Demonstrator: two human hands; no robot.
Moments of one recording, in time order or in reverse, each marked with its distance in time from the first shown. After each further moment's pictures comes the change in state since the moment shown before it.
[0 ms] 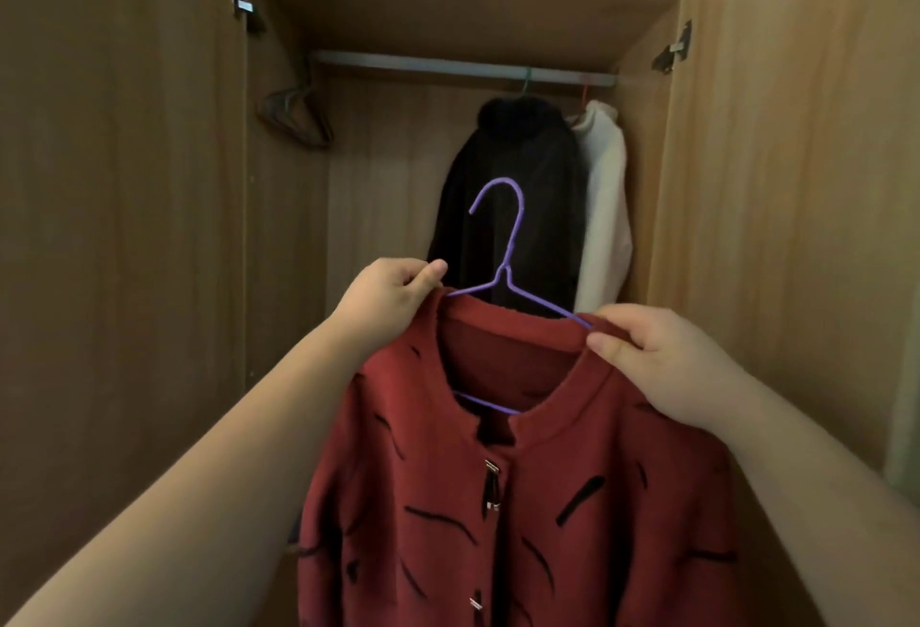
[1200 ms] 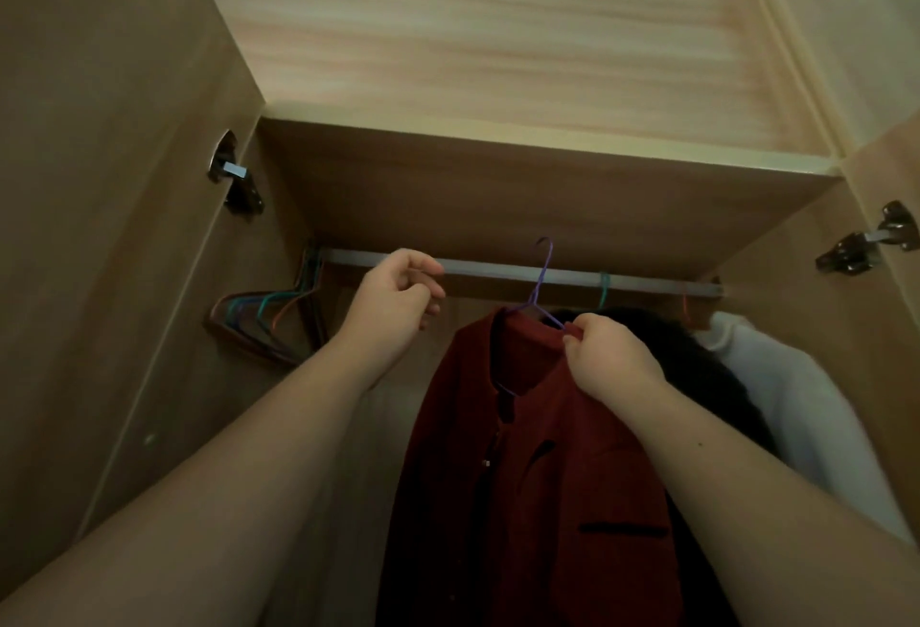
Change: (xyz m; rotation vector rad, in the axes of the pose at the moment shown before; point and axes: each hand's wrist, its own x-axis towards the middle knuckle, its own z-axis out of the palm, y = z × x) left_hand 0.384 -0.138 -0.050 -0.497 0.335 0.193; right_hand 0.528 0.056 0.067 -0.326 0.528 0.217
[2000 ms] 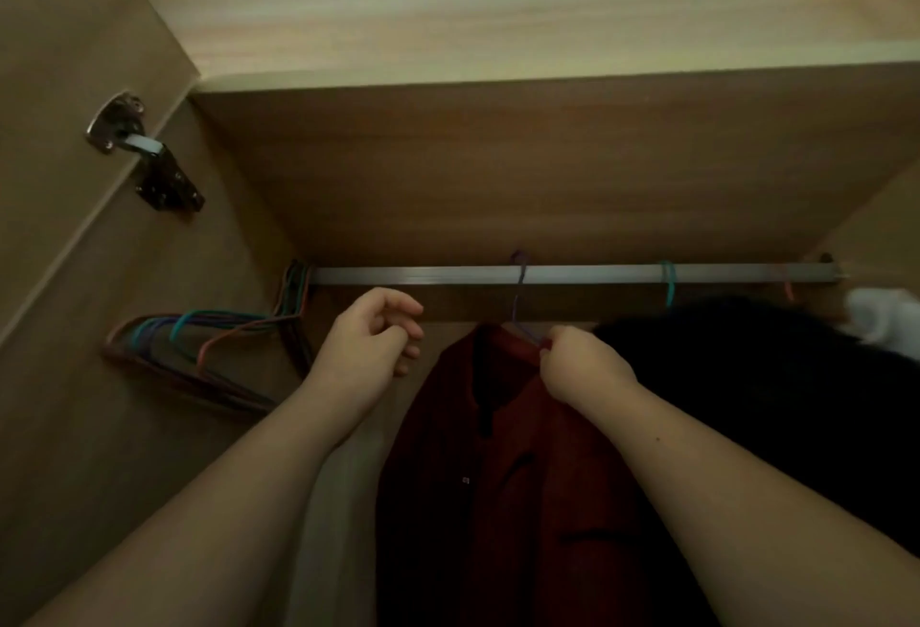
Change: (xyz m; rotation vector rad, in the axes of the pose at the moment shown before) left_hand 0.071 -0.123 0.015 0.090 0.050 0.078; right_hand 0.128 -0.008 0.142 0.074 -0.072 -0.045
